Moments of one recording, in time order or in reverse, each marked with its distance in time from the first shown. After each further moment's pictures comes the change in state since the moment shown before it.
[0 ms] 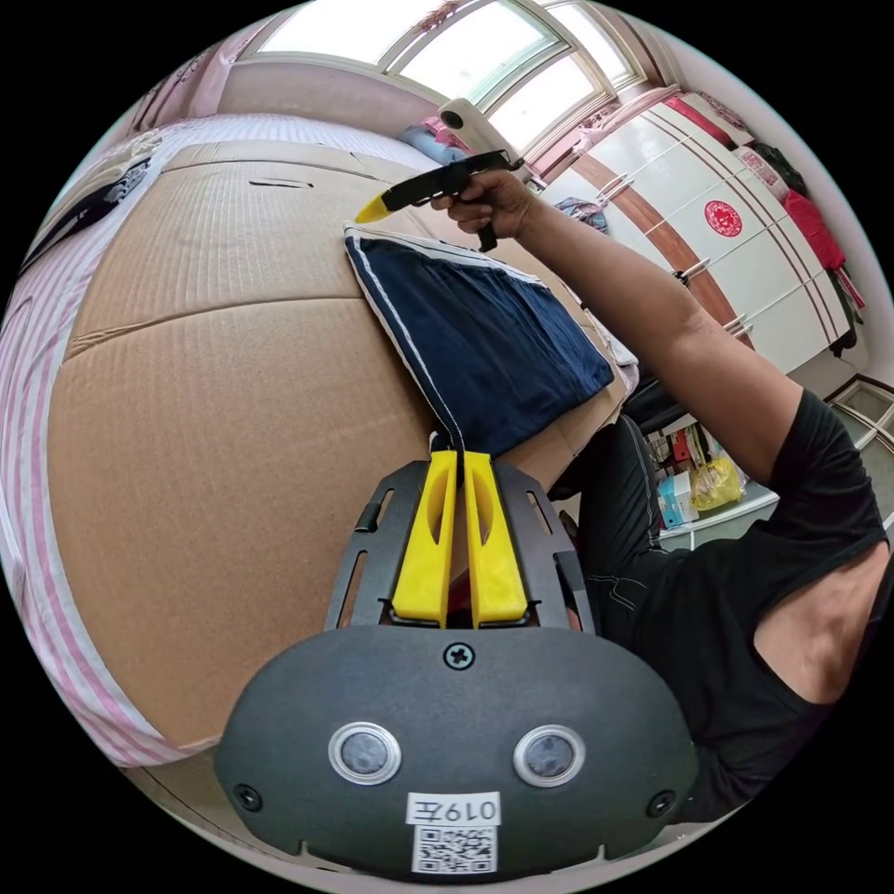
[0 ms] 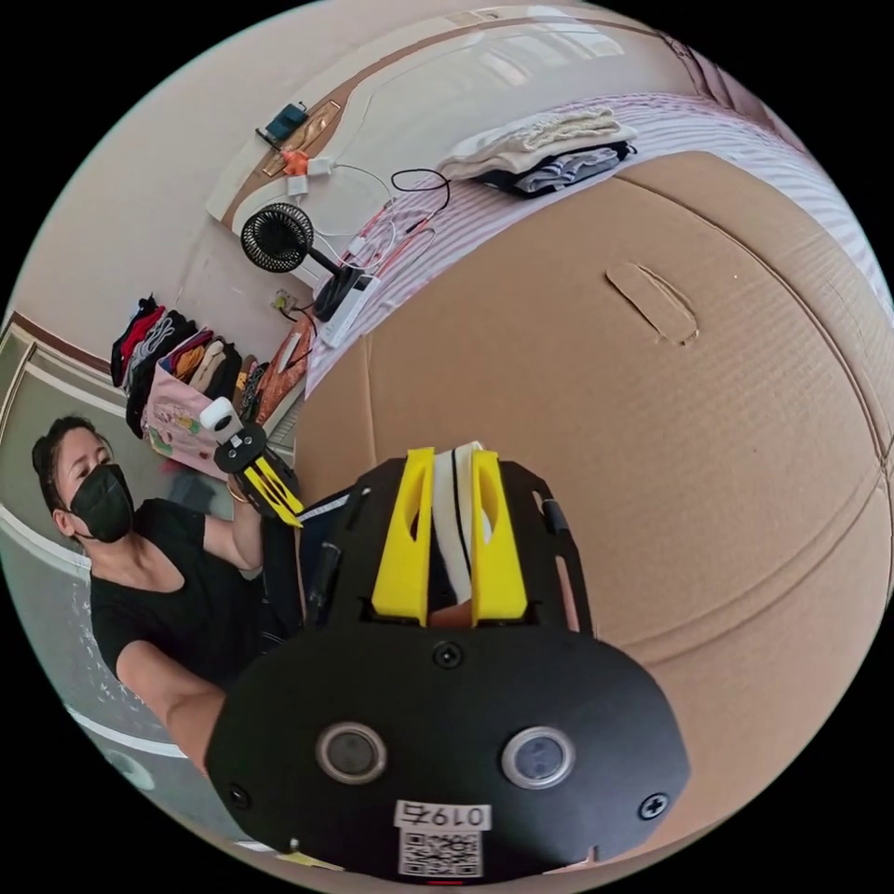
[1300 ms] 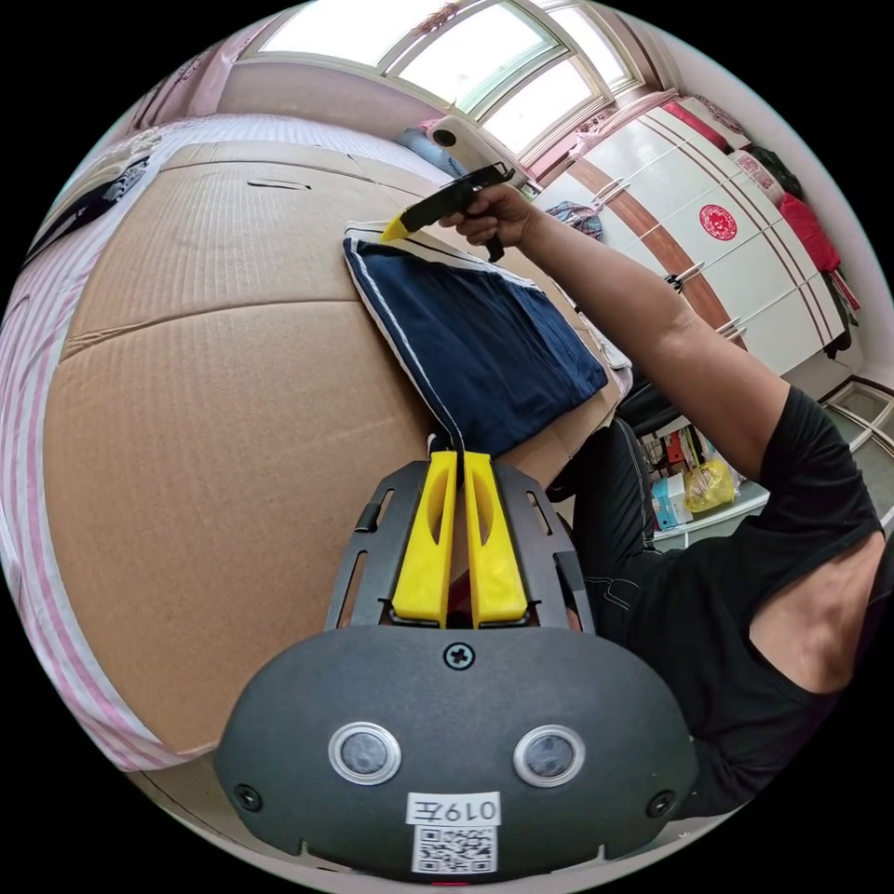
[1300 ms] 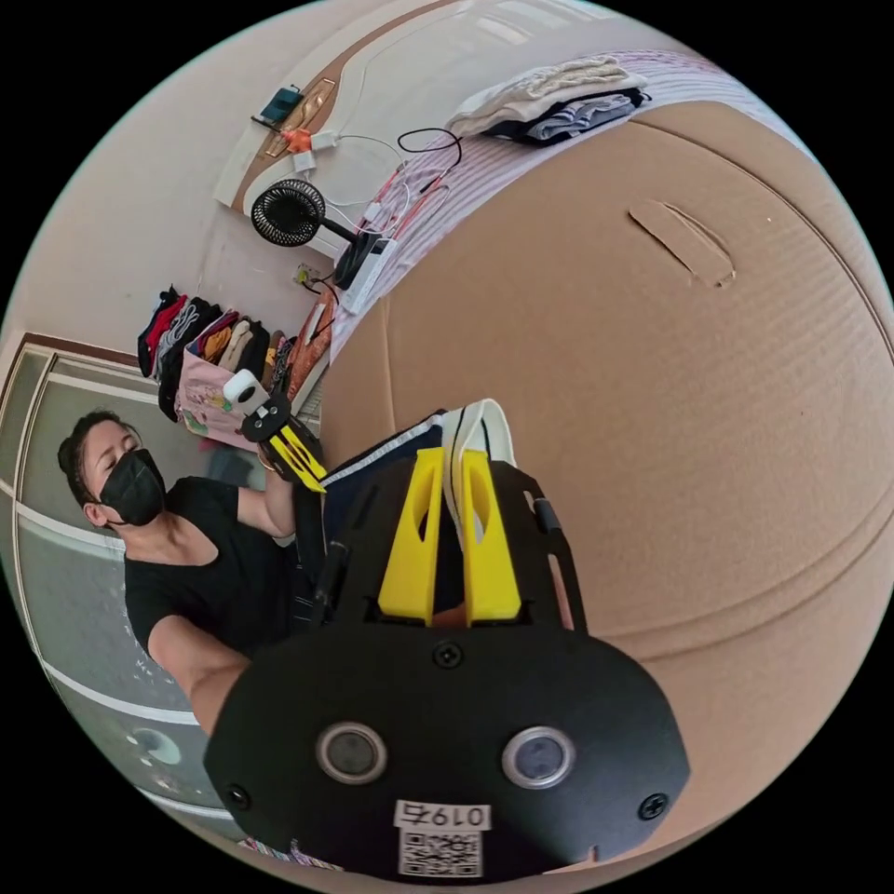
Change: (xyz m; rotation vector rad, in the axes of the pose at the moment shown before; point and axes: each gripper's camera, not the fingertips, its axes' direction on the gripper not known) left arm -0.003 -0.032 -0.019 0.010 0.022 0.000; right arm 0.065 0.123 0.068 -0.131 -0.129 0.016
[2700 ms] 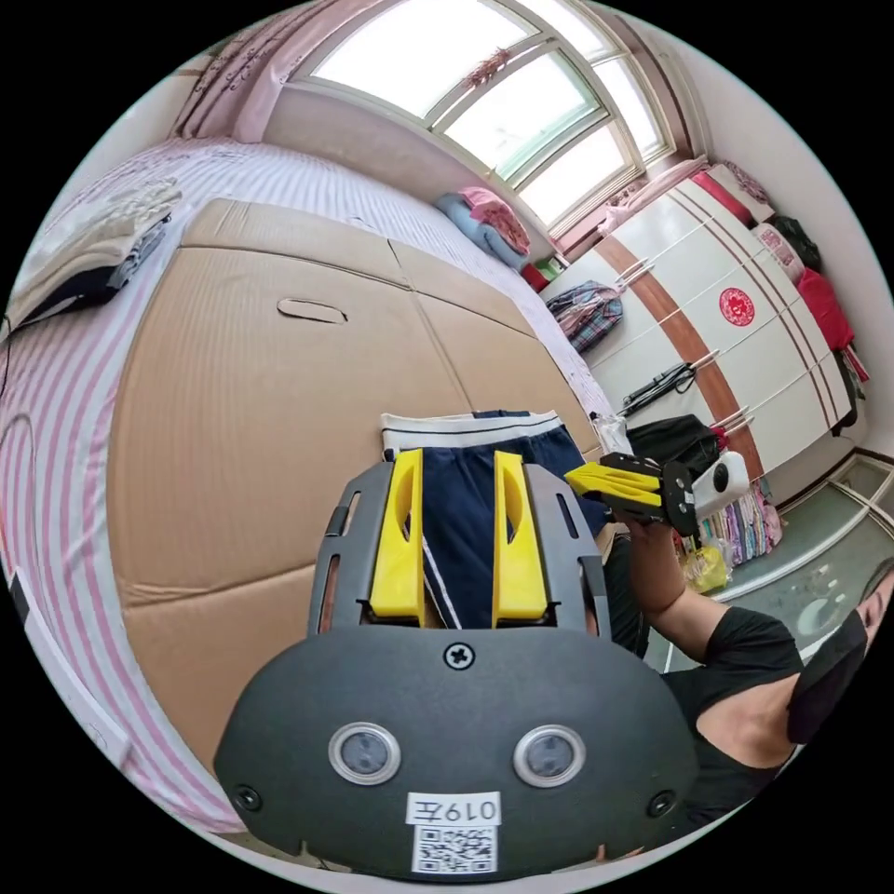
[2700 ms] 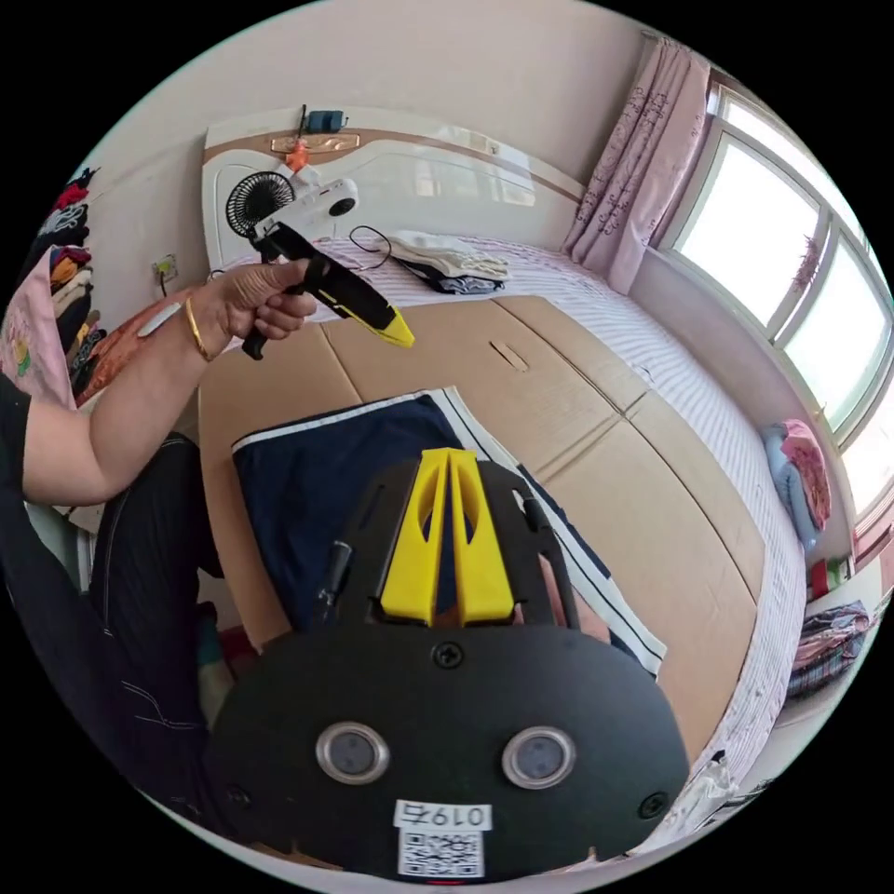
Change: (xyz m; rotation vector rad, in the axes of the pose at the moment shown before) left arm -0.065 -0.308 -0.070 0.154 -0.006 -0.115; right arm -0.336 0.365 0.382 0.433 0.975 -0.047
